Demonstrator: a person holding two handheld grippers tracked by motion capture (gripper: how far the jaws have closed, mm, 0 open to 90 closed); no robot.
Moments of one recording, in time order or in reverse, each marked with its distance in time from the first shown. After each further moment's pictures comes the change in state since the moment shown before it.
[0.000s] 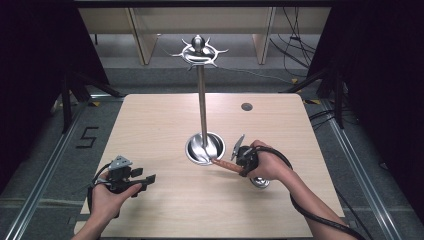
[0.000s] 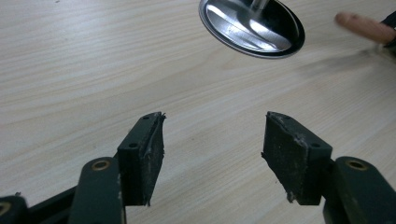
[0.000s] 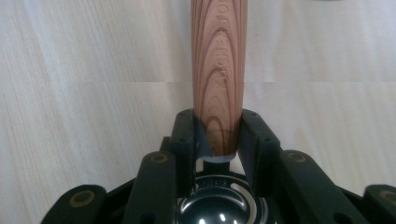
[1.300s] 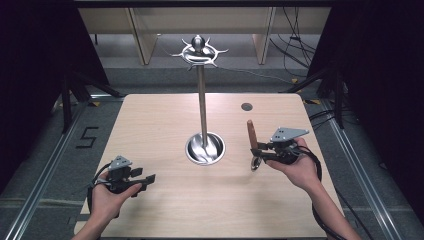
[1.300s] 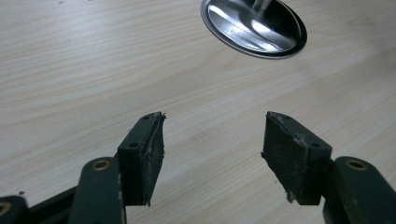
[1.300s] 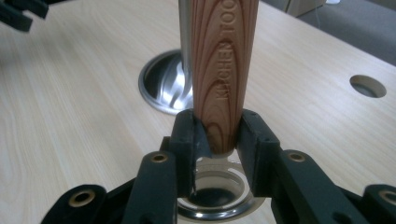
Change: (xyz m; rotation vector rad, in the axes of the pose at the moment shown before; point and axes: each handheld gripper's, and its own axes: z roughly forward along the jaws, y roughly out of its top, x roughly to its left) left arm 0.000 0.000 0.000 -0.006 0.004 -0.004; right arm -0.001 -0.072 -0.064 -0.682 -0.119 0.373
